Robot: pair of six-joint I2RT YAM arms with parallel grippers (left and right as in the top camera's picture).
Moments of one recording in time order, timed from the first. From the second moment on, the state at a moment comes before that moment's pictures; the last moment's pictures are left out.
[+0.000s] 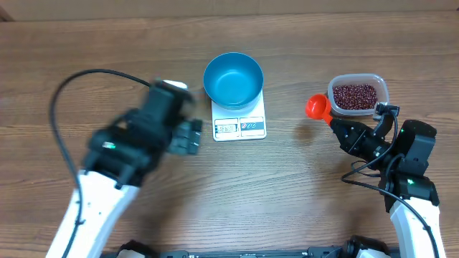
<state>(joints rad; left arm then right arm) -0.38 1.24 1.42 -1.20 -0.16 -0.17 -0.26 1.02 0.57 -0.21 -0.72 0.43</state>
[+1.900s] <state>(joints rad) -0.11 1.23 1.37 -1.23 0.33 0.63 -0.26 1.02 0.70 -0.45 -0.68 0.23</state>
